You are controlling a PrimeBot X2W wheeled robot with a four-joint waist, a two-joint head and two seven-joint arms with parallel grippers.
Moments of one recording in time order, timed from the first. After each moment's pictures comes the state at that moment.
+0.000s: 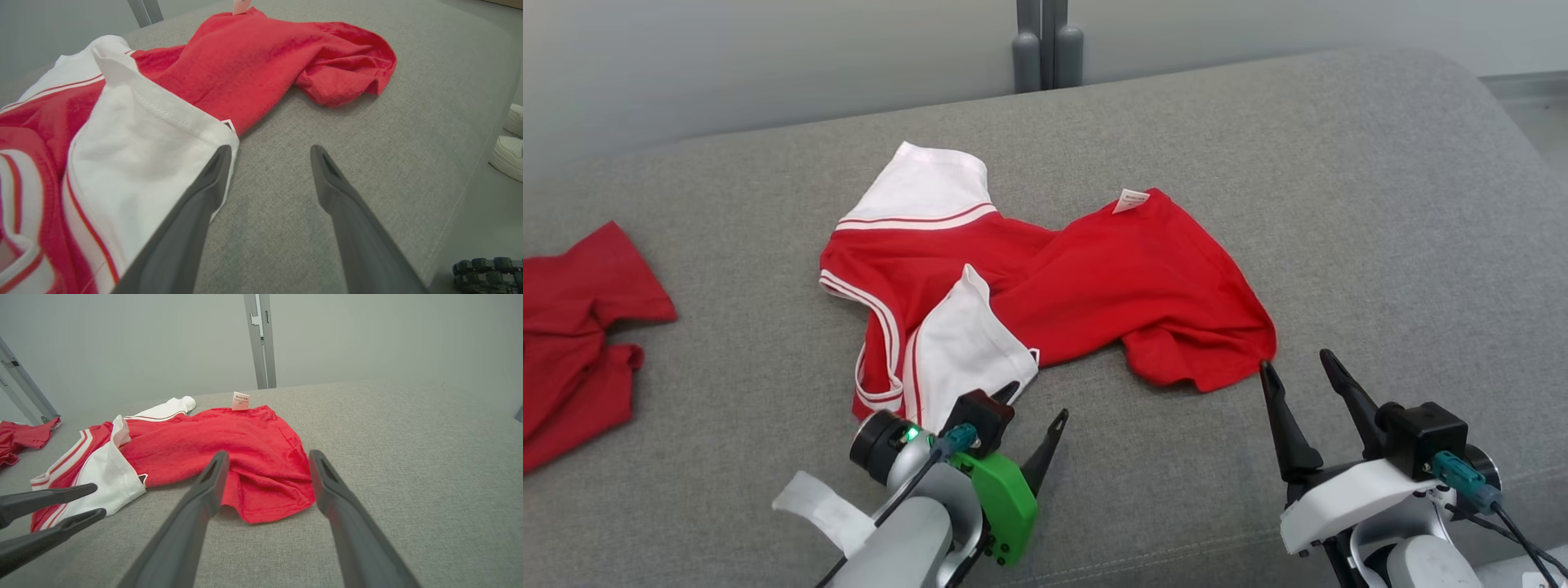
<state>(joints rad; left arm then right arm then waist) -0.45 0.05 -0.70 0.74 -0.31 -0.13 -0.17 -0.03 -0.05 0.08 0.09 0.16 0.13 -0.12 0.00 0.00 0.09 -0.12</state>
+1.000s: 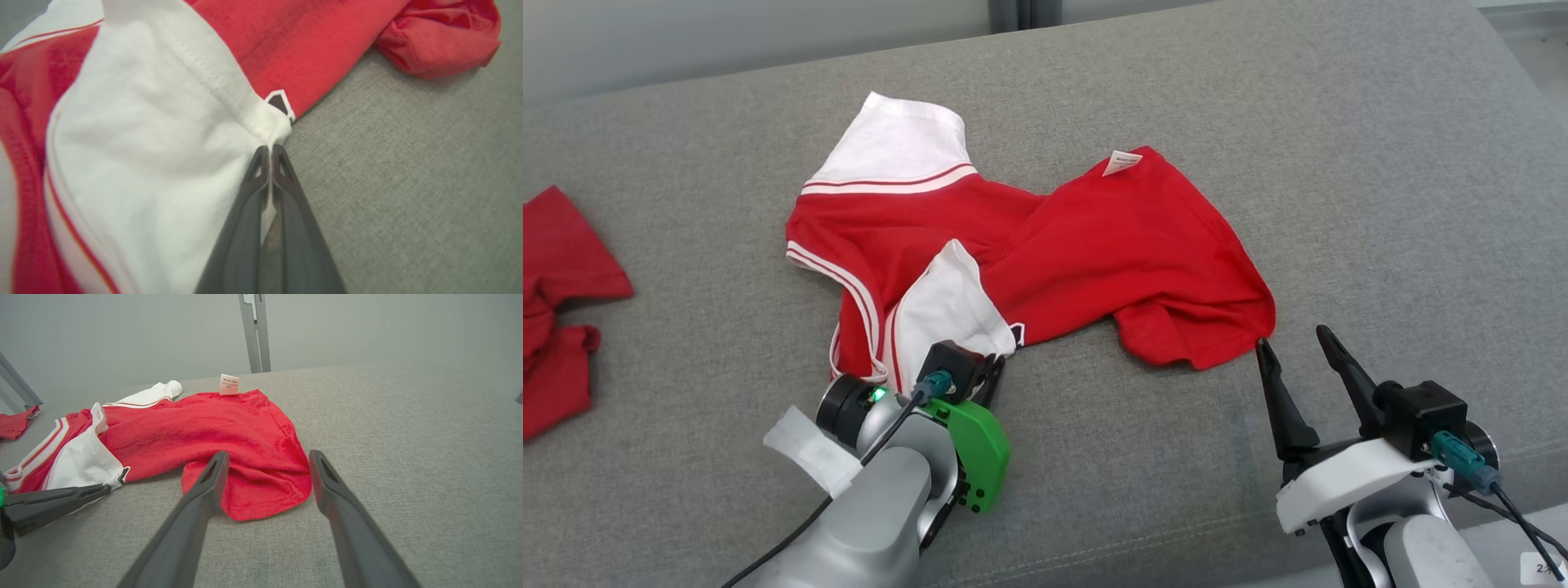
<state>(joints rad) -0.66 0.05 -0.87 1.02 -0.50 -0.05 -0.20 -0.07 -0.05 0.09 0.08 0.15 0.13 -0.12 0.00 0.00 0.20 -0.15</state>
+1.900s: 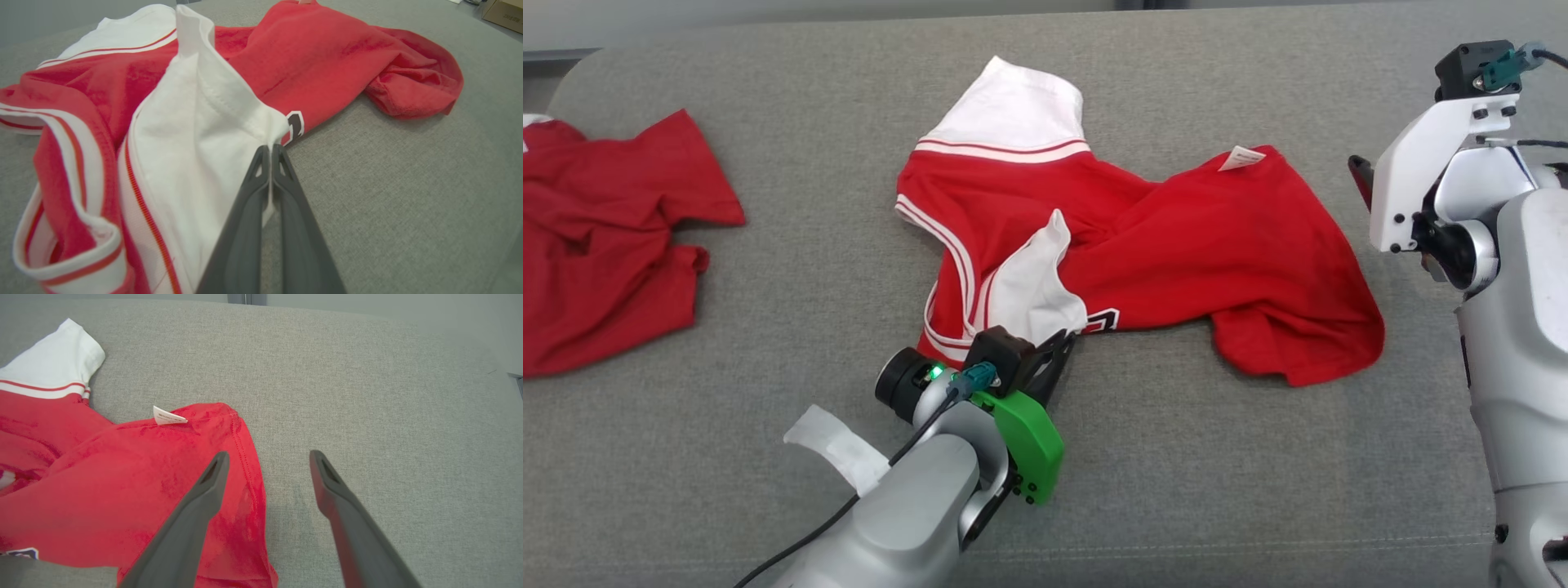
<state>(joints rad) -0.67 0.05 -0.96 0.84 -0.61 -0.05 -0.24 -0.74 -0.18 -0.05 0.42 0.11 0.13 0.73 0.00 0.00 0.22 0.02</state>
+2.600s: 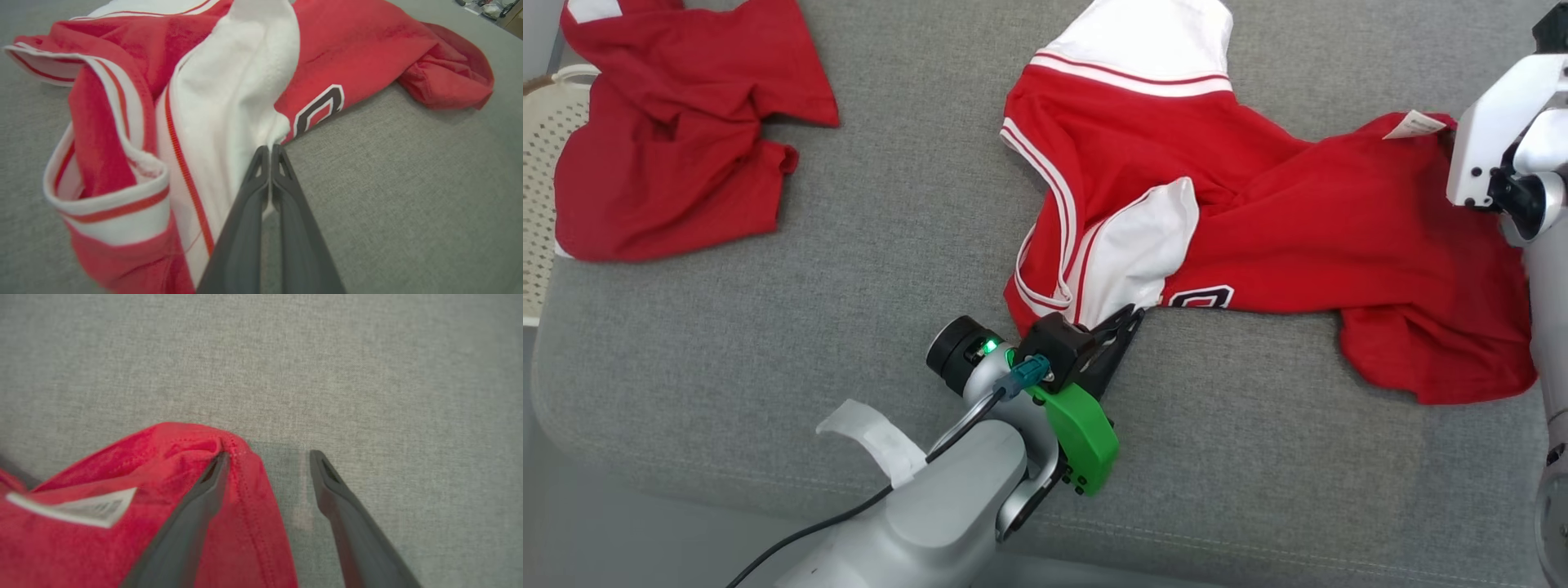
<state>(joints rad) -0.71 0.05 -1.07 0.65 -0.63 0.00 -0.25 -0.98 -0.27 -0.17 0.85 -0.03 0.13 0.61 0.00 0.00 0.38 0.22</state>
